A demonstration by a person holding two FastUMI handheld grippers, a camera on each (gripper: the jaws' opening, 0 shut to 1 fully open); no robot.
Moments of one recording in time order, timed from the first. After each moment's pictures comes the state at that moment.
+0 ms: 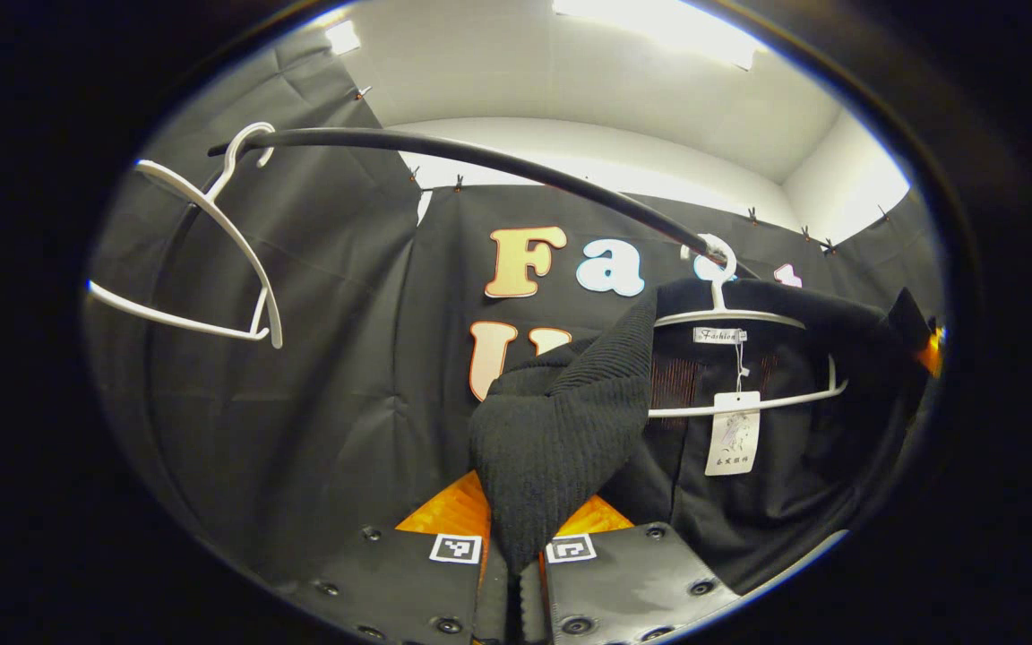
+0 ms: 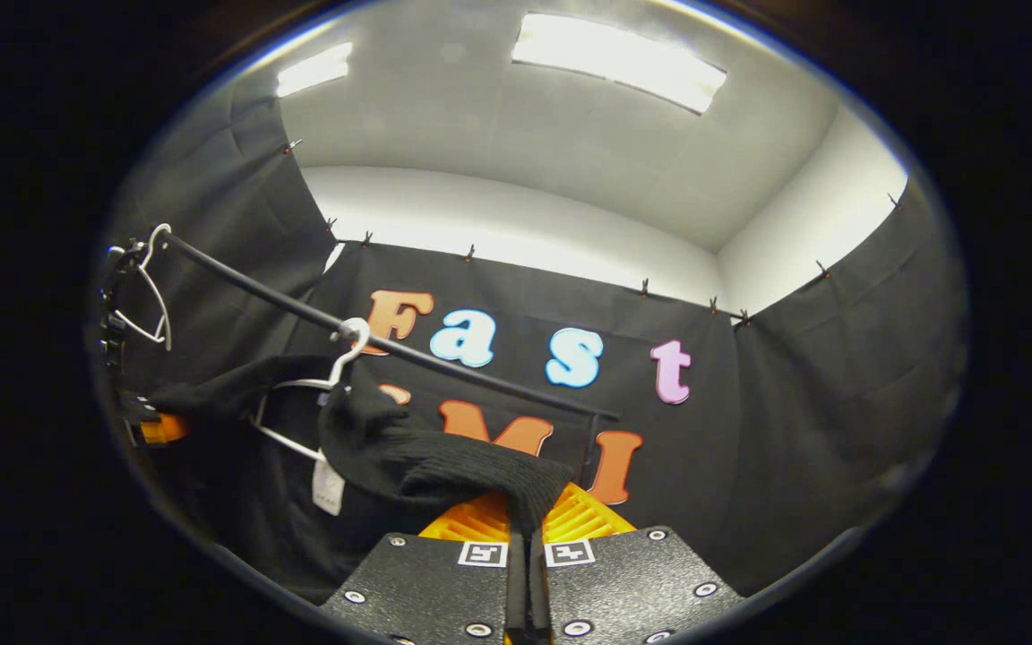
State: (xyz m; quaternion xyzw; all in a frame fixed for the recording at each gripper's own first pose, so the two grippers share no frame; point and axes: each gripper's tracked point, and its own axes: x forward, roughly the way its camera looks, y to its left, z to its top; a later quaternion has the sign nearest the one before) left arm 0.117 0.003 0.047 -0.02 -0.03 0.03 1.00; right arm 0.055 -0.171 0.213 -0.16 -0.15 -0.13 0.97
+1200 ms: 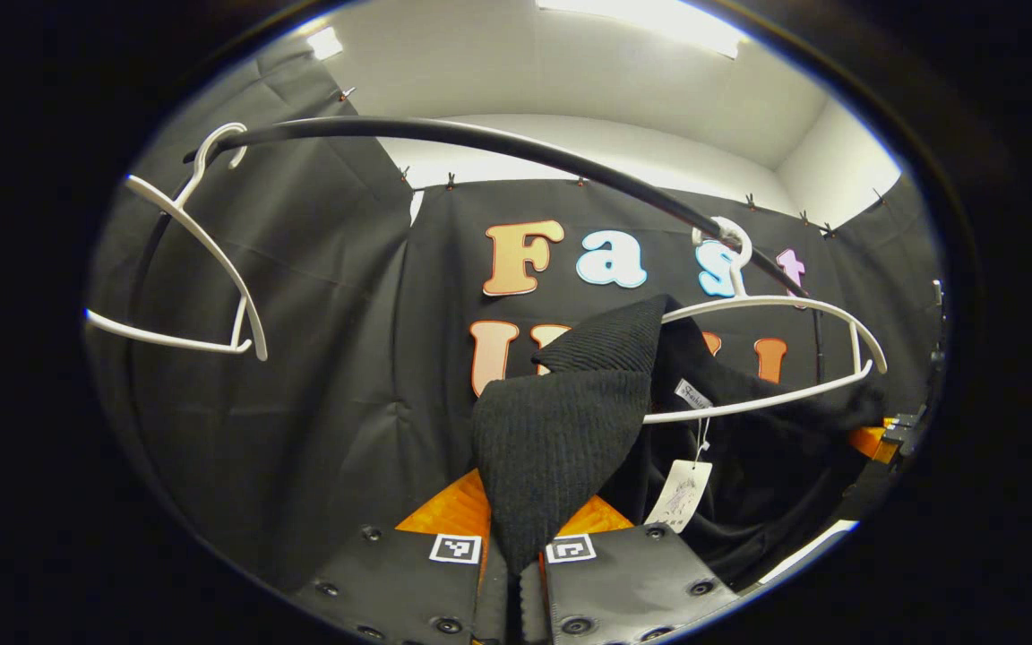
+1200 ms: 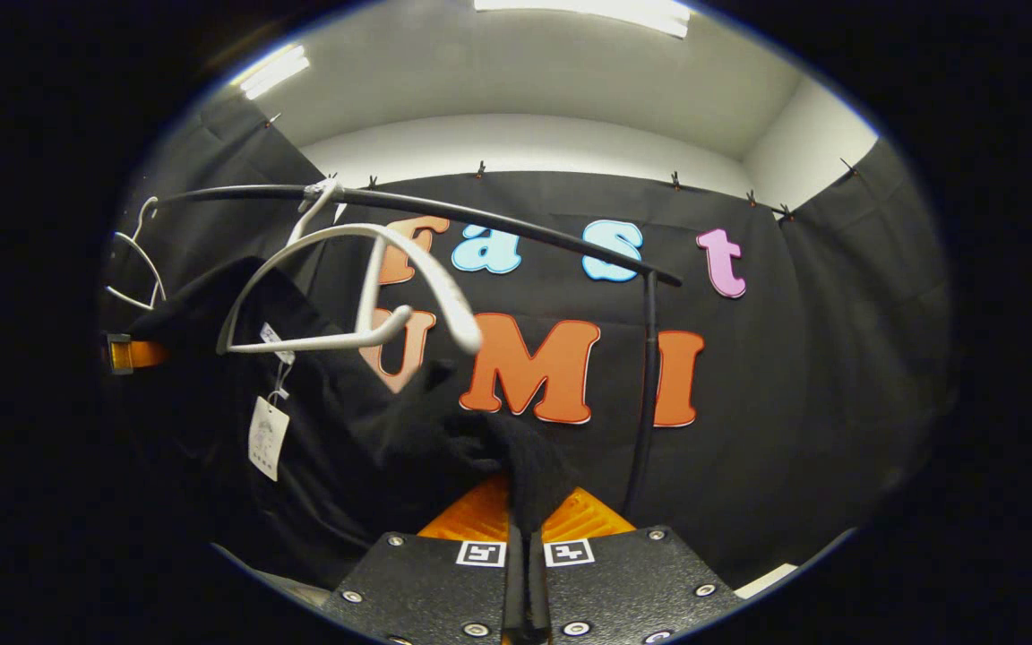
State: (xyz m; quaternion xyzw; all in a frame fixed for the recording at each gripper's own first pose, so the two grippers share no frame) left arm 0.149 0.013 0.045 0.01 -0.03 0.04 1.00; right arm 0.184 -0.178 0.043 -0.06 -0.04 -0.04 1.00
